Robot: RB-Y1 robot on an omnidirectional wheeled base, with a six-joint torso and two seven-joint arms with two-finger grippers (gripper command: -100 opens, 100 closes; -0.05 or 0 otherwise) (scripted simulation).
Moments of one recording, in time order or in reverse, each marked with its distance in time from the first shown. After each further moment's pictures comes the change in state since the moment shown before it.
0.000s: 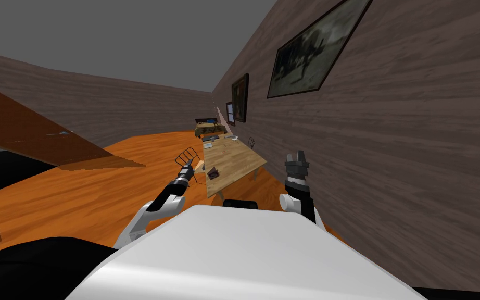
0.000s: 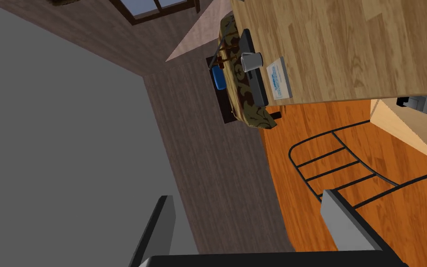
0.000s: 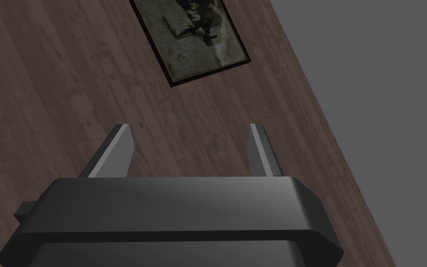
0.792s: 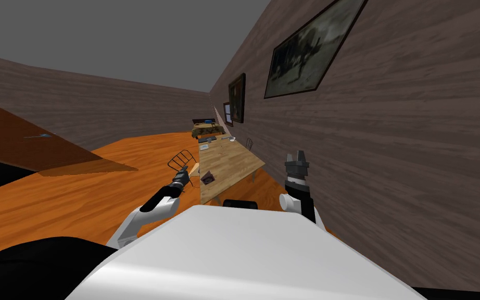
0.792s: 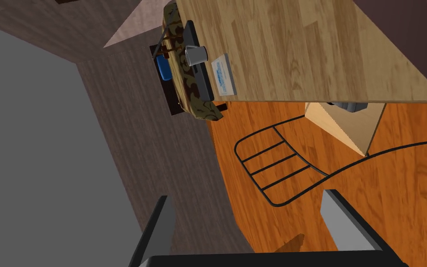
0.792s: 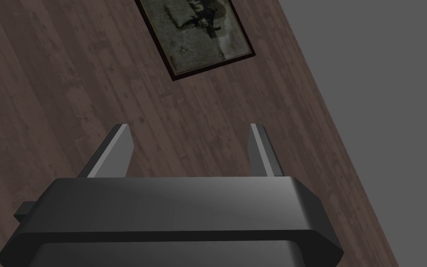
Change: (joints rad) left arm 0.019 -0.006 0.078 0.017 0.061 0.204 0.033; right arm 0.000 0.000 0.000 0.000 0.000 0.000 0.000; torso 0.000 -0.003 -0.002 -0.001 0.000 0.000
